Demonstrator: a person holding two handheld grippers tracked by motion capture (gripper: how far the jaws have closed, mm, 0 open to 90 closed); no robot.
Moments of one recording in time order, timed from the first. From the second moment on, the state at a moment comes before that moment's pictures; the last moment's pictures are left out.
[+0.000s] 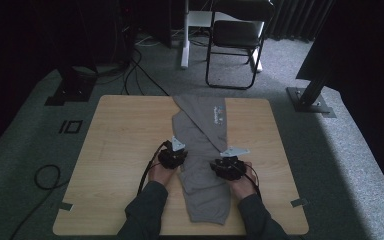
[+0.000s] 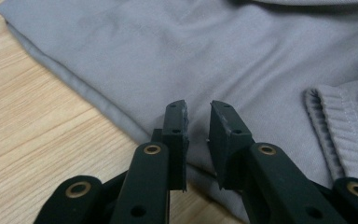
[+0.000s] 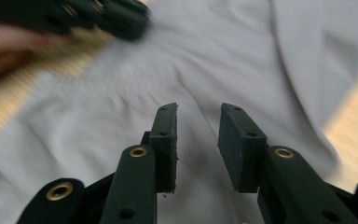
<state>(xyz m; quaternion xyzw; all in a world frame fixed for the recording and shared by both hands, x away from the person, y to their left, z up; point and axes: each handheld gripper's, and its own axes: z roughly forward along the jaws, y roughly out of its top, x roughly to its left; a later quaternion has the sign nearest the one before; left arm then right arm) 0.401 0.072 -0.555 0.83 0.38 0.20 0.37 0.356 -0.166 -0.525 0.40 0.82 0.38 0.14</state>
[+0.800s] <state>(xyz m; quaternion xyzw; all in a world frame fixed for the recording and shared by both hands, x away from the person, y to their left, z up) 0.403 0.077 -0.555 0.82 0.40 0.19 0.37 0.367 -0.138 -0.541 0.38 0.85 0.35 0.07</state>
